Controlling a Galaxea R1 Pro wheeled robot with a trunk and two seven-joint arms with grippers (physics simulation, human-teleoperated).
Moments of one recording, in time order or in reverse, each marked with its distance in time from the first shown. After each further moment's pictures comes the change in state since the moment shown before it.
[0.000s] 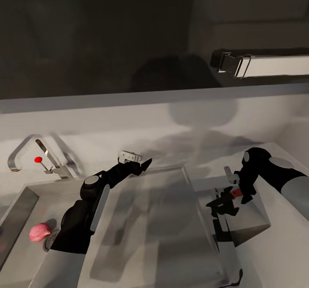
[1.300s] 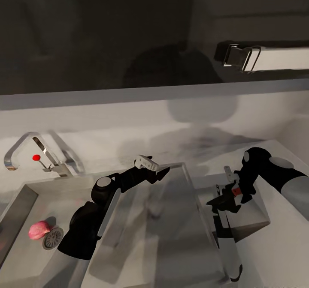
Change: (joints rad) left arm 0.000 0.002 -0.158 -0.021 0.000 0.001 -0.094; right arm -0.001 0.000 -0.001 -0.001 0.001 0.003 -0.009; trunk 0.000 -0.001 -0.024
